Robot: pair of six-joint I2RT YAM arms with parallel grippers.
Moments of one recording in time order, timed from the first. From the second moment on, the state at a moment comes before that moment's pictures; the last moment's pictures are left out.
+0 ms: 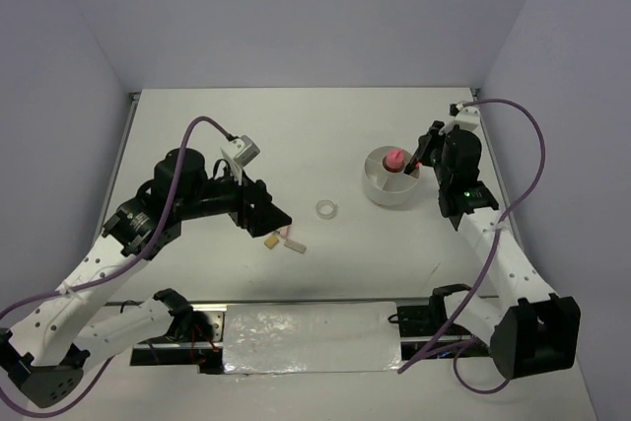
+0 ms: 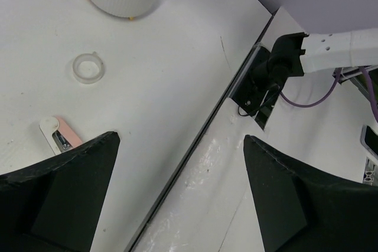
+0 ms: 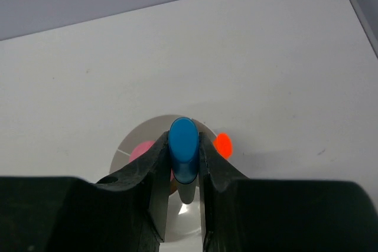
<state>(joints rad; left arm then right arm) -0.62 0.90 1.06 -0.55 0.49 -0.29 0.13 1.02 0.78 0.00 0.16 0.25</state>
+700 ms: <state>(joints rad) -0.62 0.89 1.06 -0.64 0.42 -0.30 0.10 1.20 0.75 0.18 0.08 0.15</state>
